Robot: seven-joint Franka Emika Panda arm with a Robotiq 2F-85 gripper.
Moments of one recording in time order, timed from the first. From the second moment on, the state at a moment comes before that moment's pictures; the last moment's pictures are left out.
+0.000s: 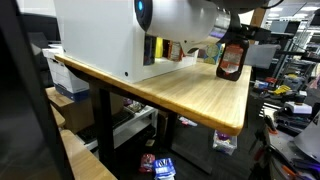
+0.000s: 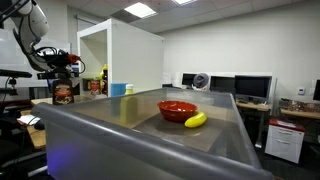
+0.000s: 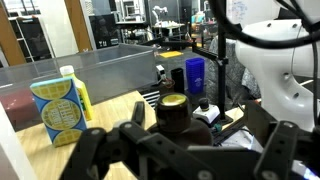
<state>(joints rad) 0.35 0.36 0.43 -1.85 -0.64 0.71 -0.23</state>
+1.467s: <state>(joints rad) 0.28 -0.12 0.27 -1.93 -0.31 1.14 -0.29</state>
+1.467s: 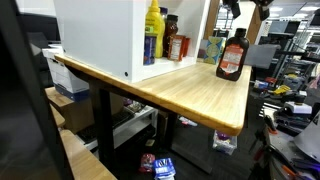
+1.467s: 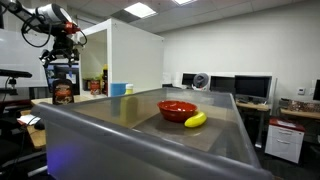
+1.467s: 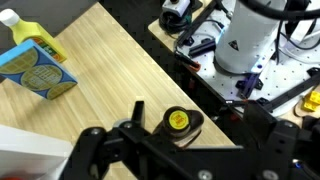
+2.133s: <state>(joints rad) 0.26 -0.43 0.12 -2.09 -0.05 1.35 -0.27</state>
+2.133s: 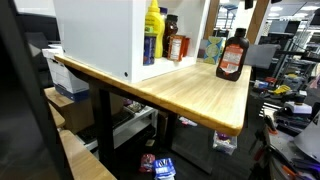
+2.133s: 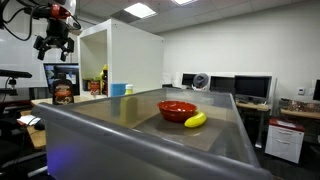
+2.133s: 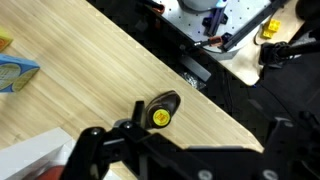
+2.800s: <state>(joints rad) 0.24 -0.62 0.07 -2.35 0.18 1.73 -0.20</state>
